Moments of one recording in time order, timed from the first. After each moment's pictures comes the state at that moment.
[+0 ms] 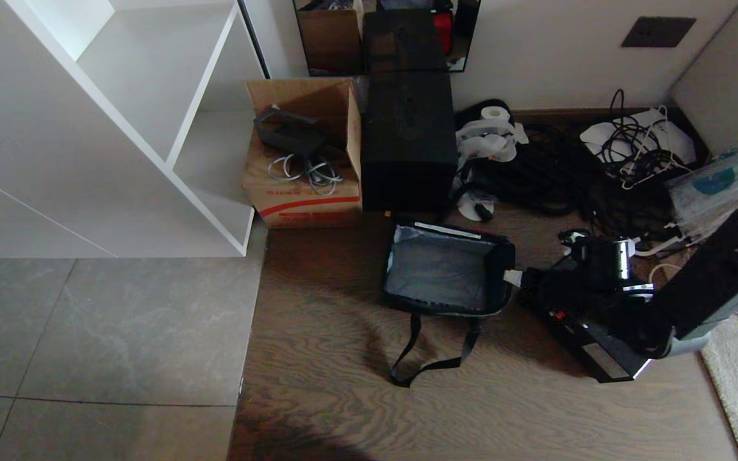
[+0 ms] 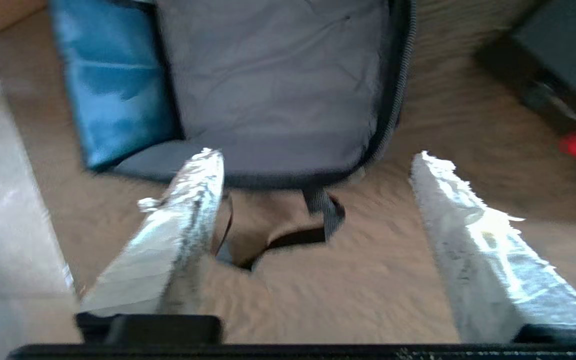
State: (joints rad) left arm 0.00 0.00 0.00 -0.02 0.02 -0.05; right arm 0.14 2.20 -0.88 -0.89 0.04 0.40
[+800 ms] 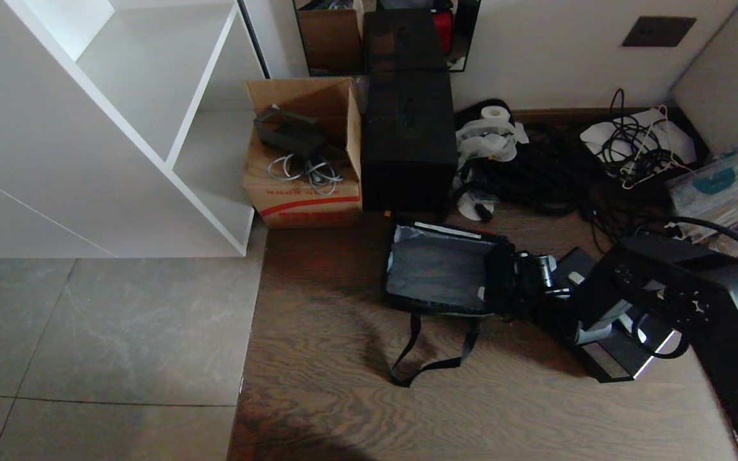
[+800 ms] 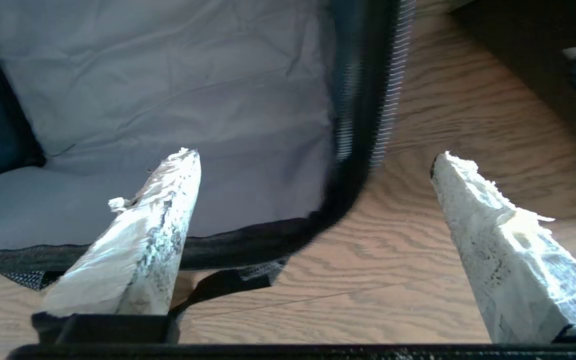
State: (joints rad) left arm 0.00 0.00 0.00 -0.02 0.02 -0.05; right arm 0.19 2.55 -1.29 -0.68 -0.19 0.40
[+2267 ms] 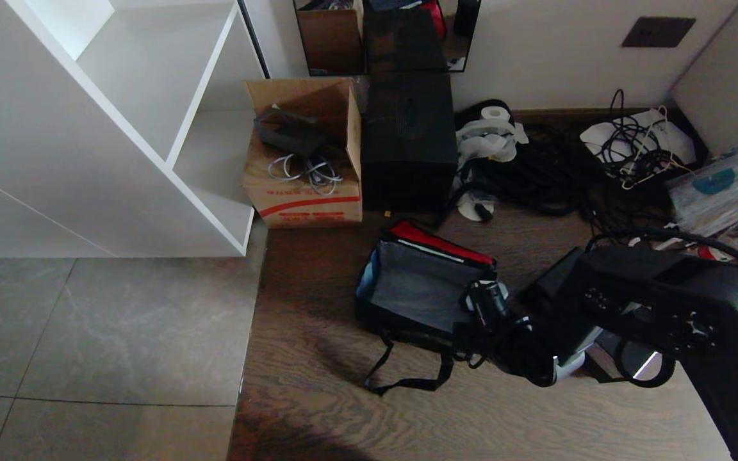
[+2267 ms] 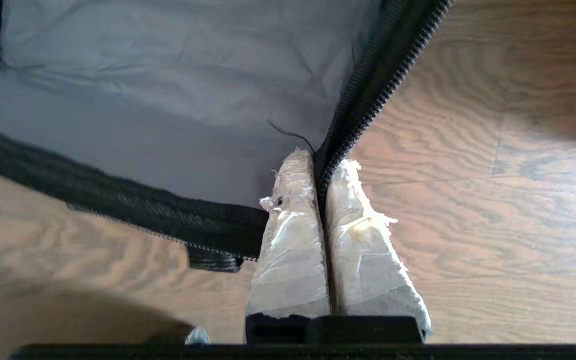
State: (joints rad) left arm 0.00 0.00 0.00 -0.02 0.02 -0.05; right arm 0.46 2.45 -1.07 -0.65 -0.39 0.36
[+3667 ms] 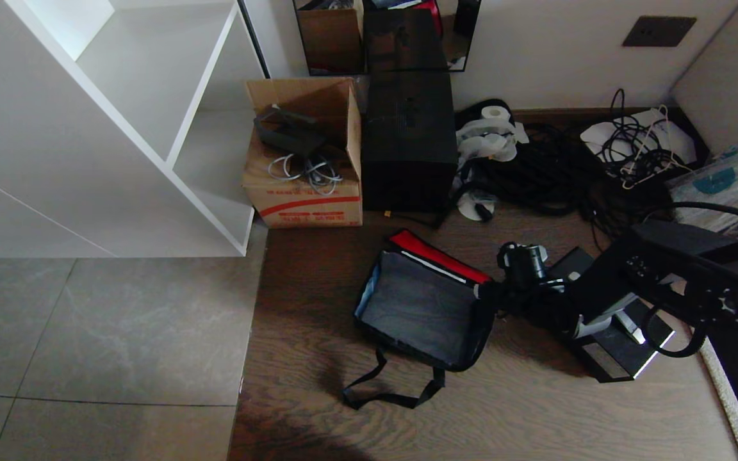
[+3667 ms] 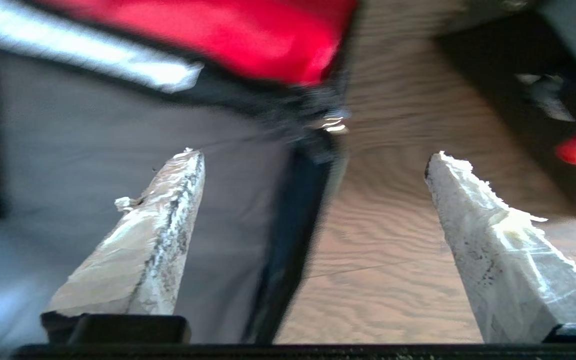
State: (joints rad) left arm 0.00 0.00 0.00 -0.02 0.02 -0.05; right arm 0.26 2.43 -1.24 -0.60 -0.31 0.31
